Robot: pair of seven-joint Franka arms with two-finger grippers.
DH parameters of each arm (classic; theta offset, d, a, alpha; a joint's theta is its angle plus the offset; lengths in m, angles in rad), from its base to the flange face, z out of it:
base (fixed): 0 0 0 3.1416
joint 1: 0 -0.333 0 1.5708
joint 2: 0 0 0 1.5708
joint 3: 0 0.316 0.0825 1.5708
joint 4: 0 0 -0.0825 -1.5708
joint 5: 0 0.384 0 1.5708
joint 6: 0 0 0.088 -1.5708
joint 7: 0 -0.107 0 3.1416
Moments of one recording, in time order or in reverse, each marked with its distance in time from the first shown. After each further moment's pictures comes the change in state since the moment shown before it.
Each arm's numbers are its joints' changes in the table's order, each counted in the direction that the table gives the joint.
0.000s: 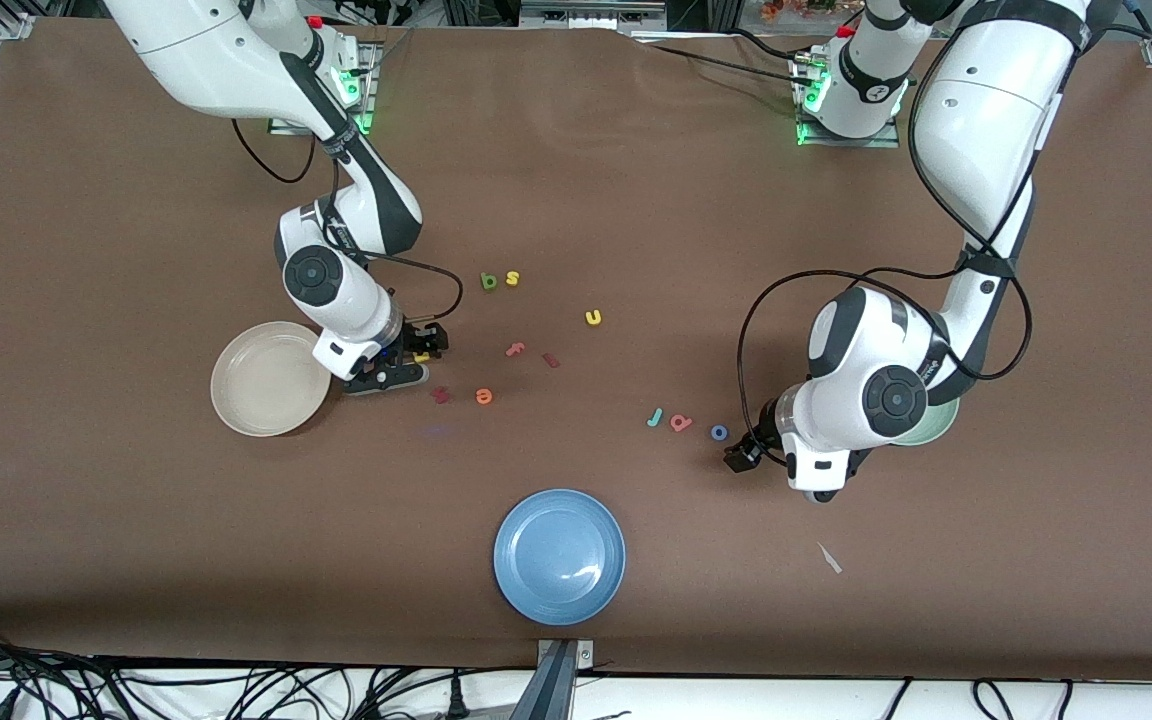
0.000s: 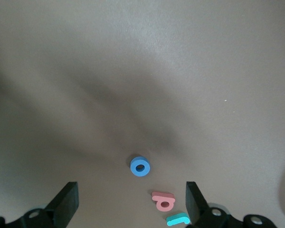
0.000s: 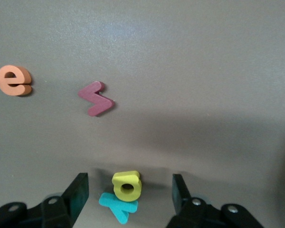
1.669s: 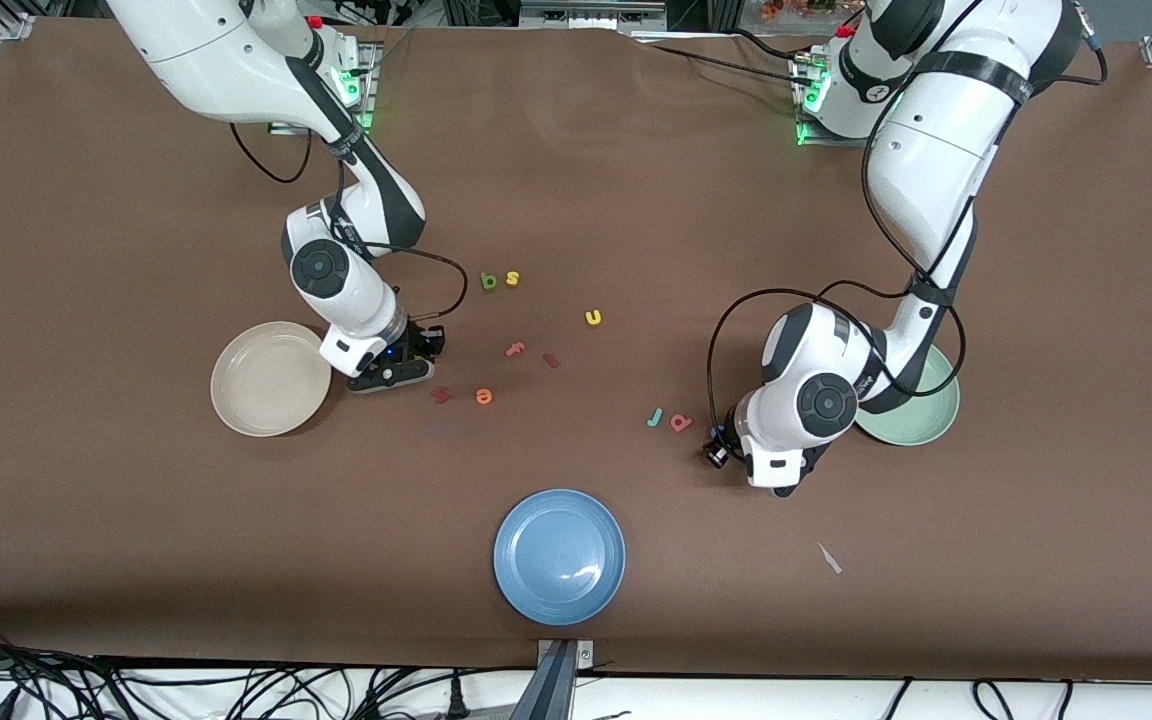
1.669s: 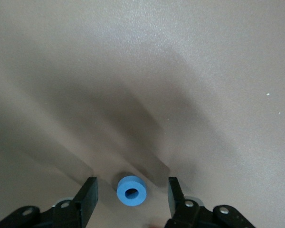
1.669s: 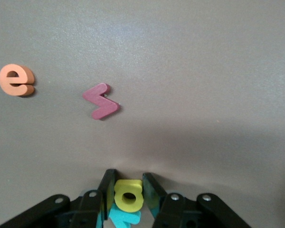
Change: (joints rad) left arm 0.054 0.110 0.011 -0.001 0.054 0.115 0.092; right arm 0.001 0.010 0.007 -0.031 -0.028 0.086 0.000
